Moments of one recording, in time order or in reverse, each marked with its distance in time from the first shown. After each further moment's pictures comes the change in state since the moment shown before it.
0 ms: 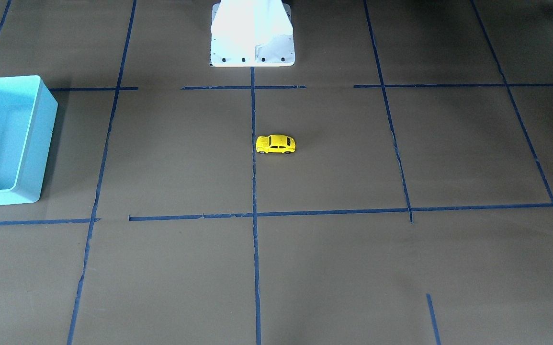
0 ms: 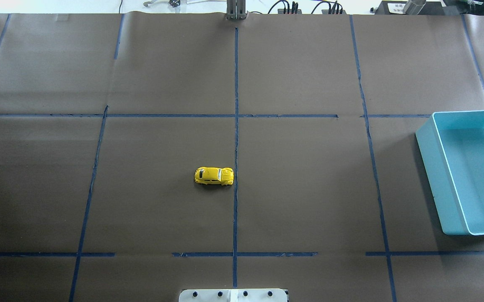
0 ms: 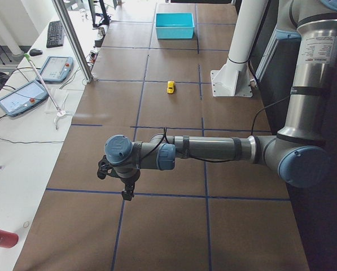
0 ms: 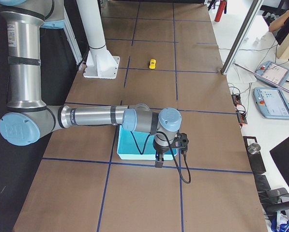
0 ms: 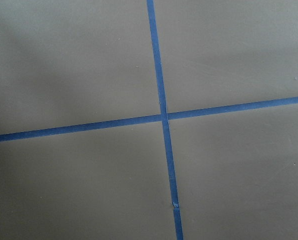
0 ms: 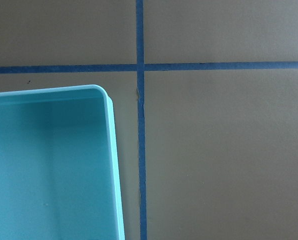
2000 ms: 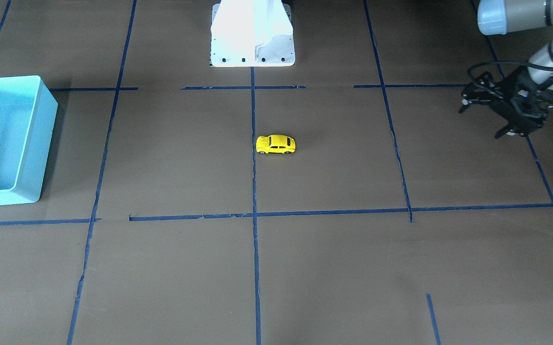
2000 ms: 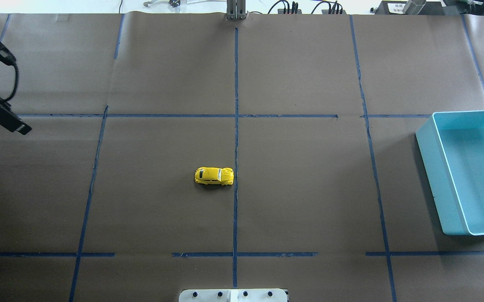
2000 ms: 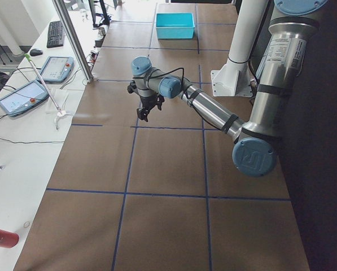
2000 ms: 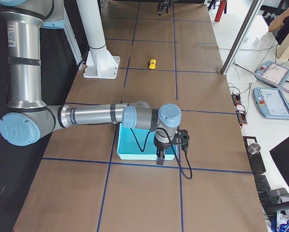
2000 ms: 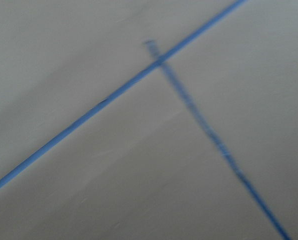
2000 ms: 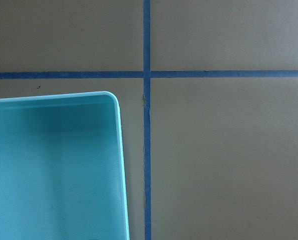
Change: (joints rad) left arm 0.529 -0.154 -0.488 0.174 0.054 -0.002; right arm -0.001 0.000 0.027 0.000 -0.003 0.009
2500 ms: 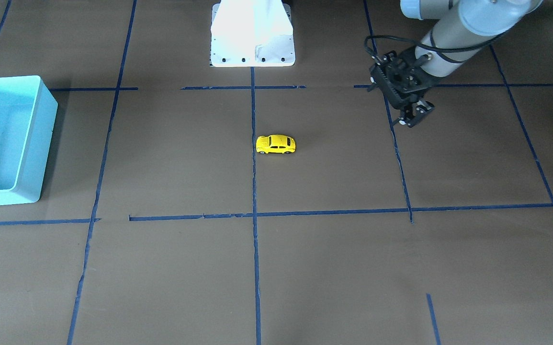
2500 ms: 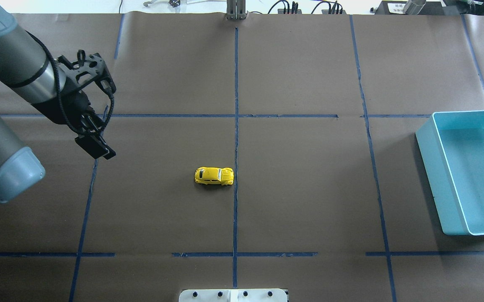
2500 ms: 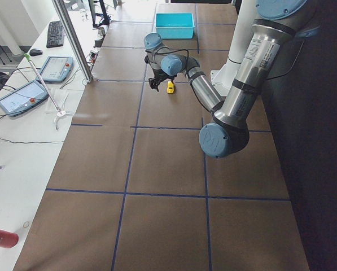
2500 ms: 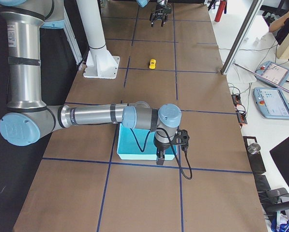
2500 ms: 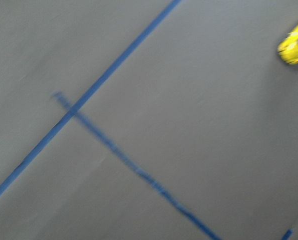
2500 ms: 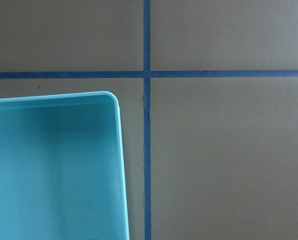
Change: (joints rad) left arm 0.227 -0.198 -0.015 0.002 -0.004 0.000; right arm 0.000 0.000 0.000 0.000 0.000 0.000
